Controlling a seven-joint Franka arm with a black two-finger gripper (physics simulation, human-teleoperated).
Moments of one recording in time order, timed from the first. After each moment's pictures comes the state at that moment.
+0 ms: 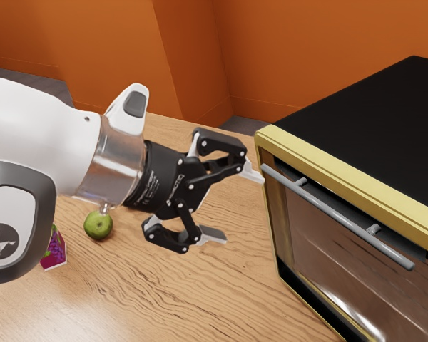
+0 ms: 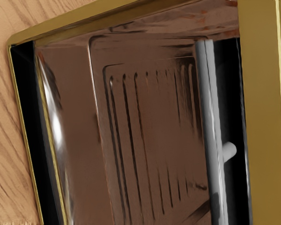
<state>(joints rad) -0.27 -0.57 -0.09 -2.25 -0.32 2.48 -1.22</state>
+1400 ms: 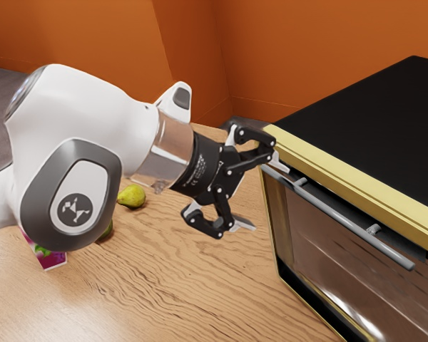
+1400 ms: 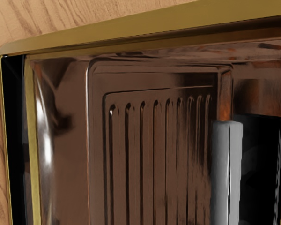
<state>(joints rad) -0.23 -0.38 -0.08 -2.14 -0.33 2.50 -1.29</state>
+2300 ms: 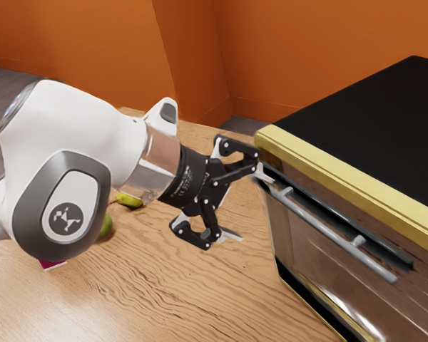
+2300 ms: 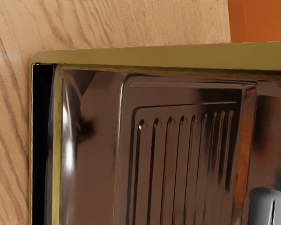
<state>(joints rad) -0.18 -0.44 -0.09 -2.24 -0.37 2.50 -1.29</state>
